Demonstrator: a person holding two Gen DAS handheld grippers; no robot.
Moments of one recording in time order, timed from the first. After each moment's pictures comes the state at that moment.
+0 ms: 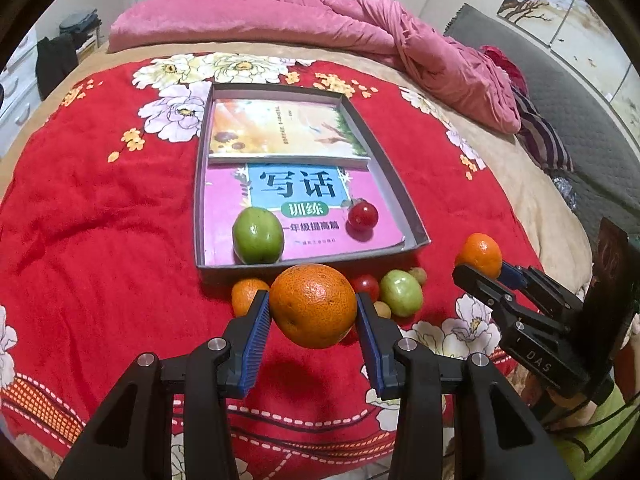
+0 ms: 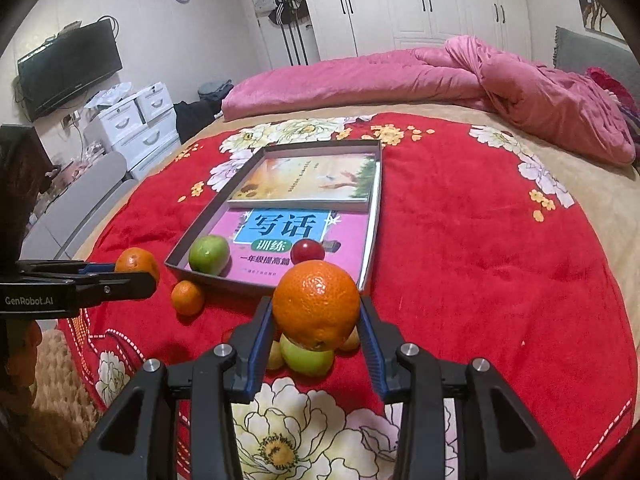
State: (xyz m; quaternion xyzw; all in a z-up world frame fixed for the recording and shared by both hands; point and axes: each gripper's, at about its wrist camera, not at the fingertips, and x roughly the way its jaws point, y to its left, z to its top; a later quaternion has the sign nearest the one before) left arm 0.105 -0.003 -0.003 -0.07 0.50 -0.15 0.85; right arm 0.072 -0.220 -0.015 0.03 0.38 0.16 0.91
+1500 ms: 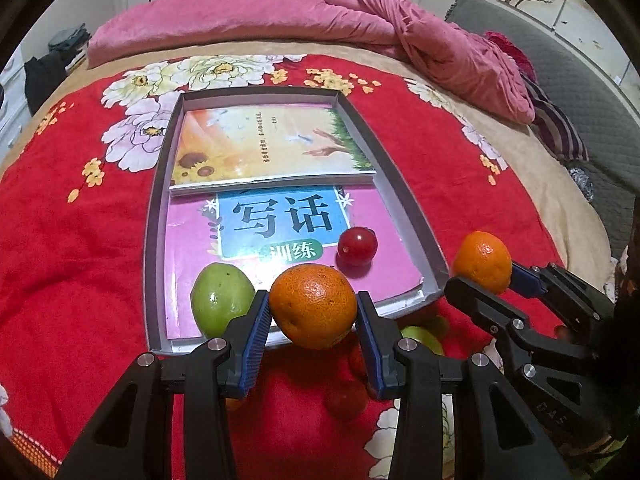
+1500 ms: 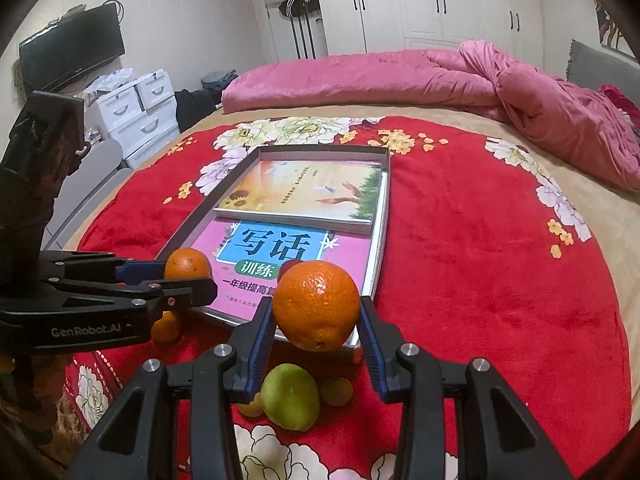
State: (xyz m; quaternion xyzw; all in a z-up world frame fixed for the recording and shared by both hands) left arm 0.168 -0.046 -0.032 -0.03 0.50 -0.14 0.85; right arm 0.122 -0.206 -0.023 0.00 0.39 0.17 0.91
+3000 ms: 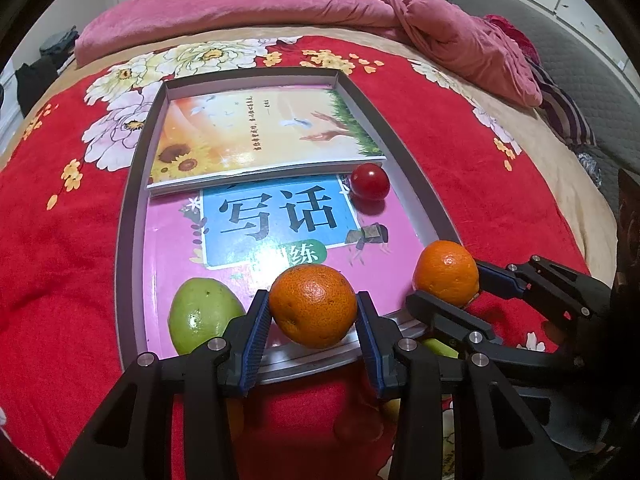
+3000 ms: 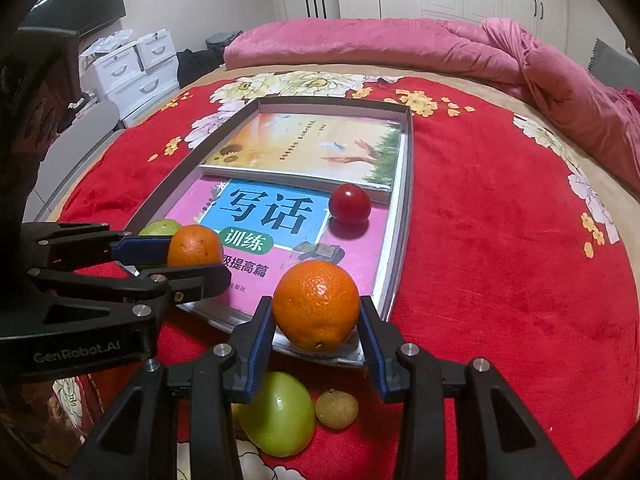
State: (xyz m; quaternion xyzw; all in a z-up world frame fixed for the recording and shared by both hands) left arm 0.187 -0.060 -0.055 -0.01 0.52 -0.14 0.84; right arm 0.158 -0.187 -0.060 -0.04 0.45 0.18 0.88
